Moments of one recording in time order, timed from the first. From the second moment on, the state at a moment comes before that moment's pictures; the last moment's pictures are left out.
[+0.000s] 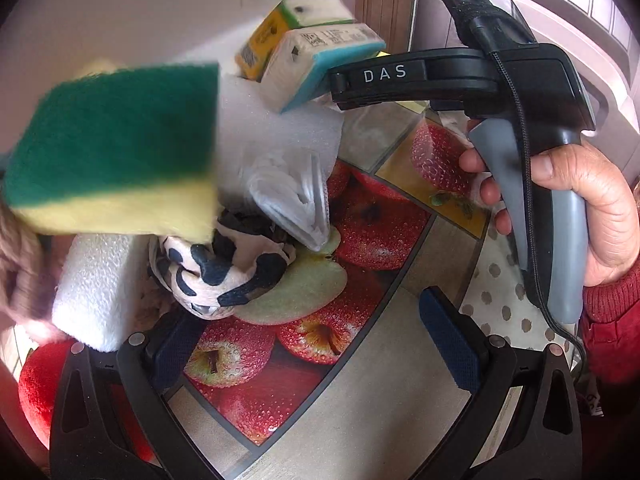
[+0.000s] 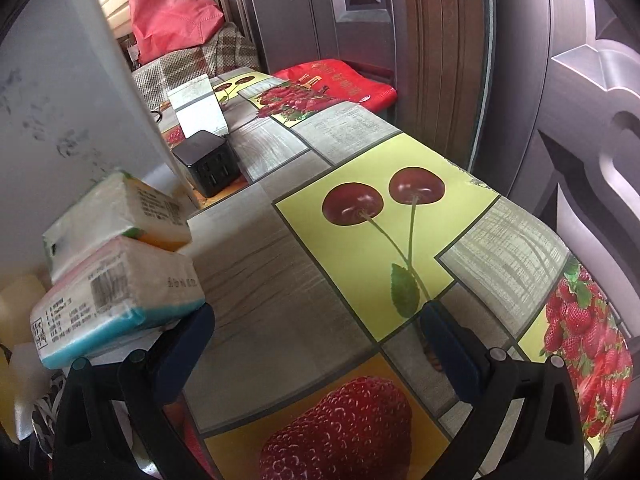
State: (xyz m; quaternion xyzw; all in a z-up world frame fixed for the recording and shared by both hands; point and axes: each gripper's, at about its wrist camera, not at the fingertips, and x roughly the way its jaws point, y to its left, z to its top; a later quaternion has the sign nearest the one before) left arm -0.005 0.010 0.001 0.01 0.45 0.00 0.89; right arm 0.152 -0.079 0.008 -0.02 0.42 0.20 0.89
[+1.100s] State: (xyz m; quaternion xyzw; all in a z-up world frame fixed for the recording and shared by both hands) left arm -0.006 0.011 0.001 0.01 0.45 0.00 0.89; right arm 0.153 -0.086 0.009 0.00 0.41 0.21 0.89
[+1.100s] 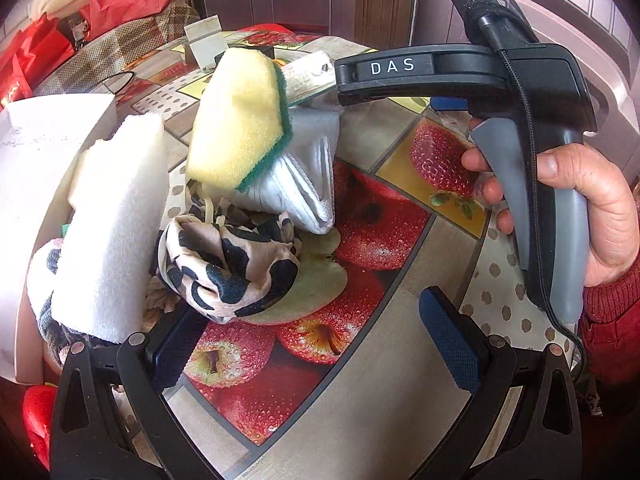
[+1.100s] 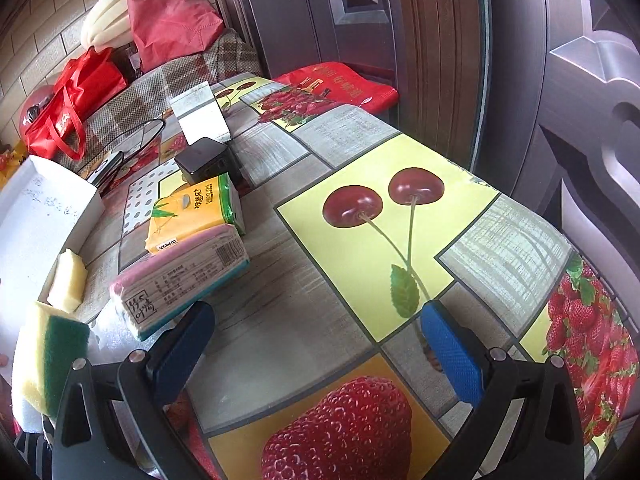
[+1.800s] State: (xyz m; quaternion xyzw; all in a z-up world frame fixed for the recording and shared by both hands) left arm -0.006 0.011 0.001 0.01 0.45 0.00 0.89; right arm 0.153 -0.087 0.009 0.01 0.41 0.21 0.89
